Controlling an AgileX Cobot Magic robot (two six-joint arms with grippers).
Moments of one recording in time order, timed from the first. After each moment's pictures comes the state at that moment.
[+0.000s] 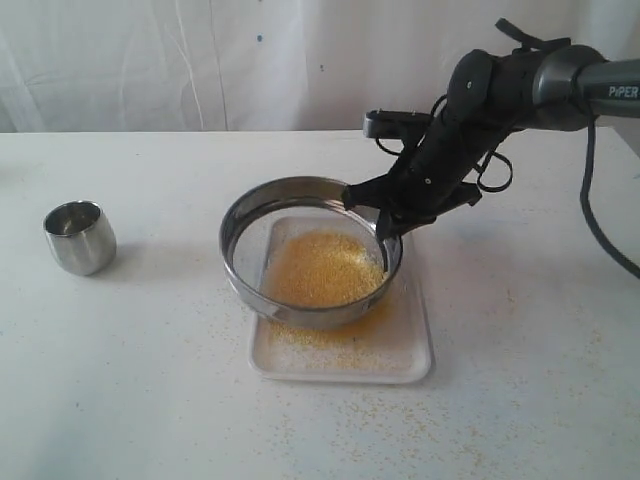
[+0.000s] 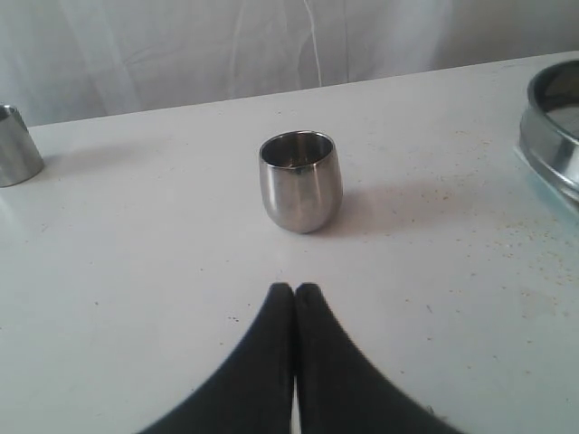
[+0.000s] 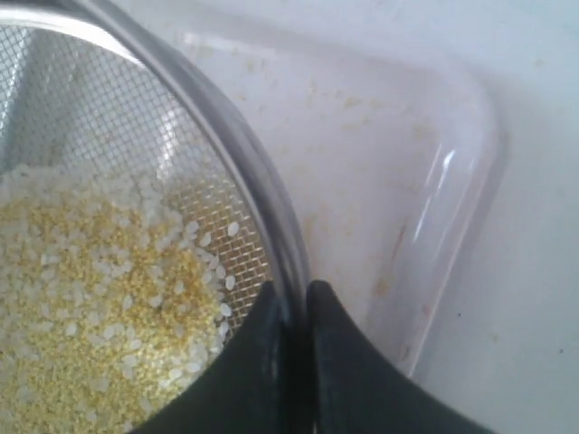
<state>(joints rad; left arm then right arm) 0.04 0.00 0.02 -0.03 0.25 0.10 0.31 2.09 -1.57 0.34 0.81 -0.17</state>
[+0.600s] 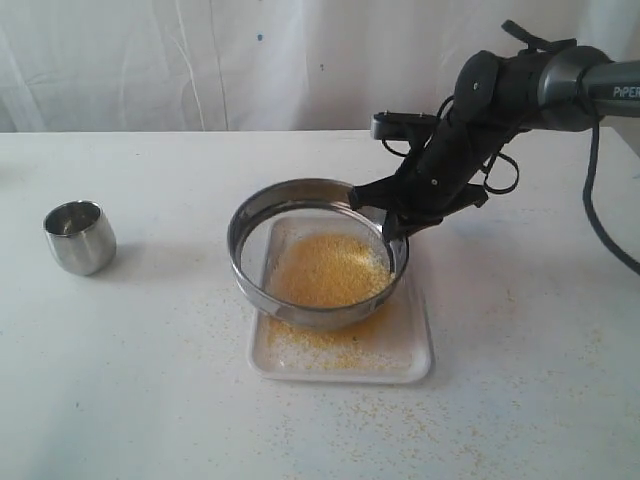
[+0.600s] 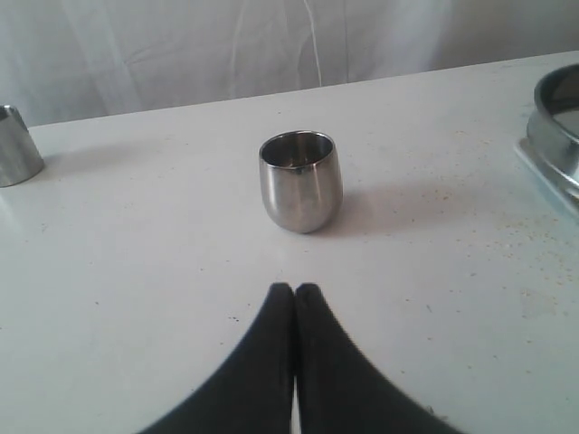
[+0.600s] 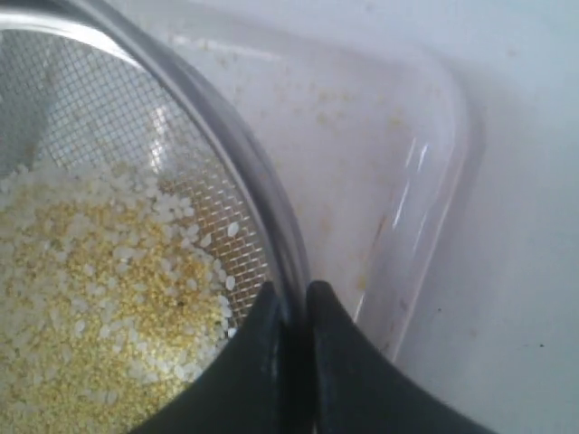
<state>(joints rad) 0.04 0.00 0.02 -0.03 0.25 0.10 0.29 2.09 -1.57 0.33 0.80 -0.17</state>
